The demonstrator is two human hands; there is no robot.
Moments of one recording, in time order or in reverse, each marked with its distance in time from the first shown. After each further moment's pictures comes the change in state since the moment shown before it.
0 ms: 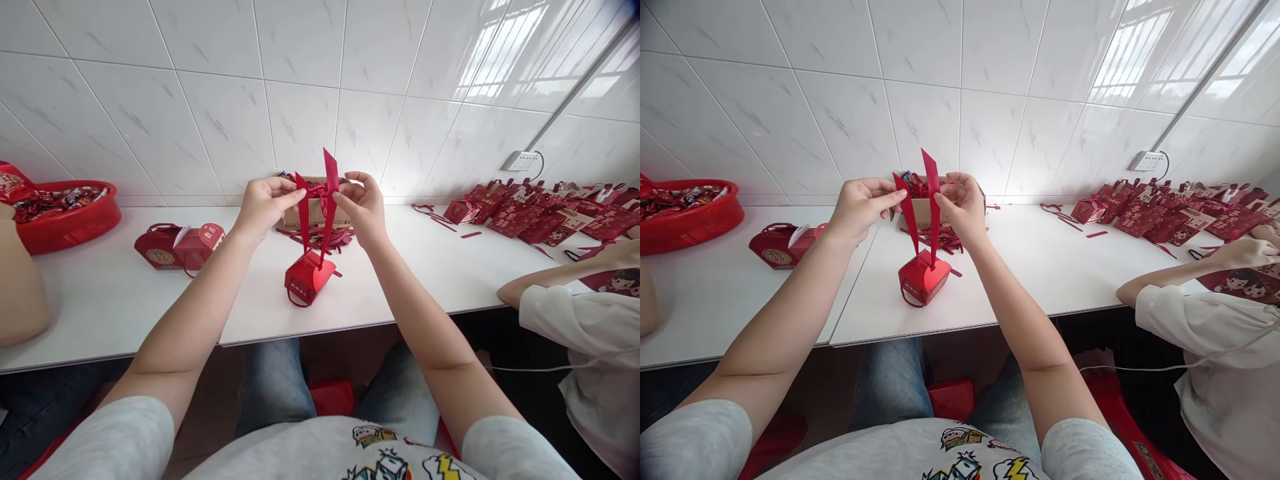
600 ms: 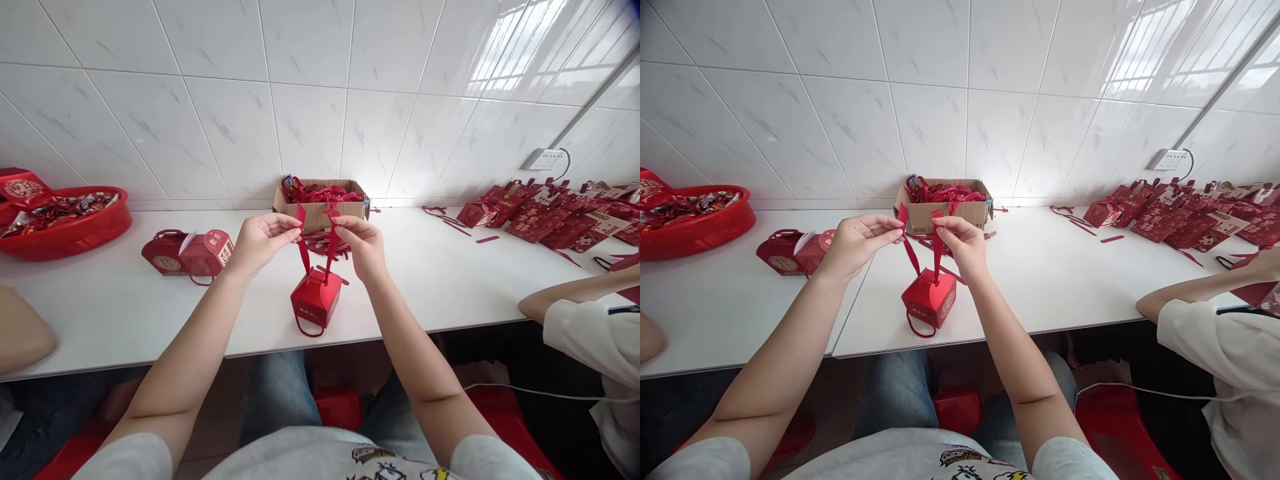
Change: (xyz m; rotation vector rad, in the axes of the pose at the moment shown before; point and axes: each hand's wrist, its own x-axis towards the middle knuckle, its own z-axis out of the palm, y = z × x) left_hand -0.030 -0.024 -0.018 -0.035 -0.082 -0.102; right_hand -0.035 0.030 0.003 0.067 0.029 0.206
